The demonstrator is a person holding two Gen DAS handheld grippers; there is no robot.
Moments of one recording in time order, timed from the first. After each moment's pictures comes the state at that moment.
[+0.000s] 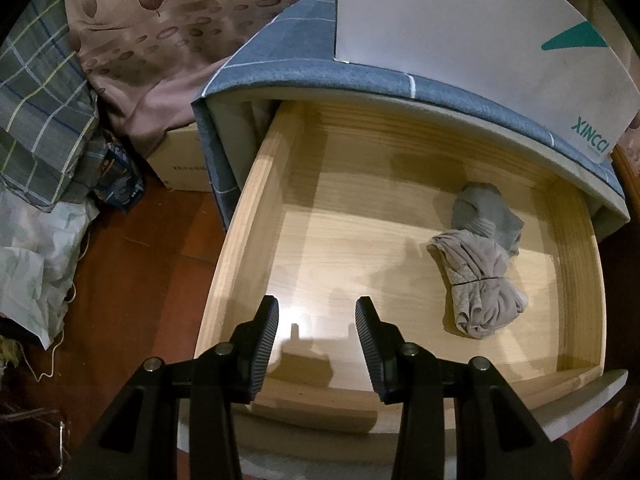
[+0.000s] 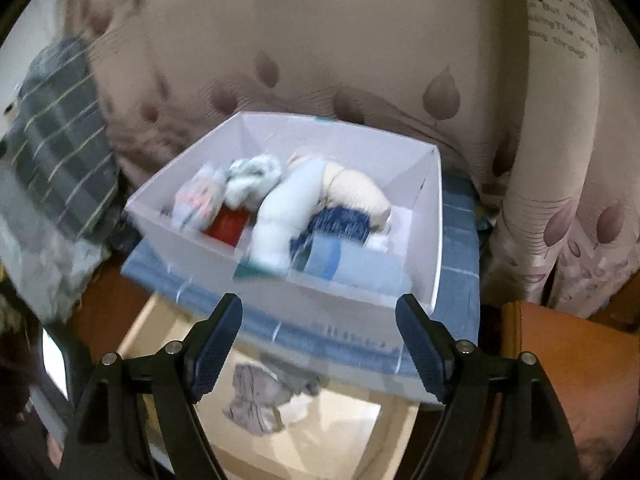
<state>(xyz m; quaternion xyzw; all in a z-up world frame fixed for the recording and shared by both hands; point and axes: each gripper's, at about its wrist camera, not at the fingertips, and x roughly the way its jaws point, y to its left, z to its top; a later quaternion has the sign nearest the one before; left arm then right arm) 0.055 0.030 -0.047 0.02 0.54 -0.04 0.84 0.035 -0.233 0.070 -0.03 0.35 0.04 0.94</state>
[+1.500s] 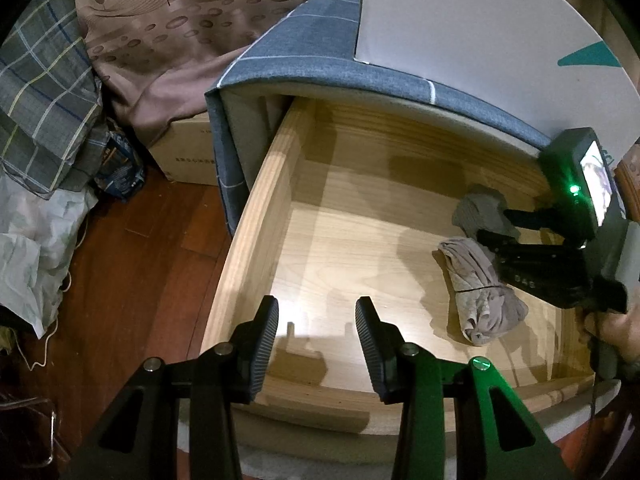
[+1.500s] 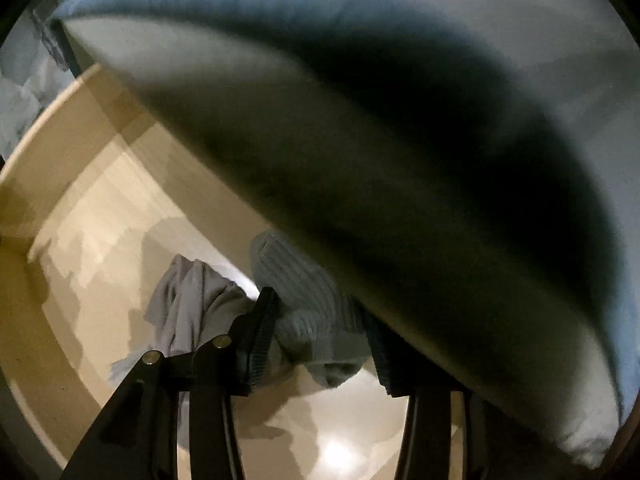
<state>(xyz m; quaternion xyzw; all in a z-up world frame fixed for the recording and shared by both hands) 0.057 0.043 -0.047 -0.01 0.54 -0.04 0.84 0.127 -0.174 -0.157 -0.19 0.50 0.10 0.84</state>
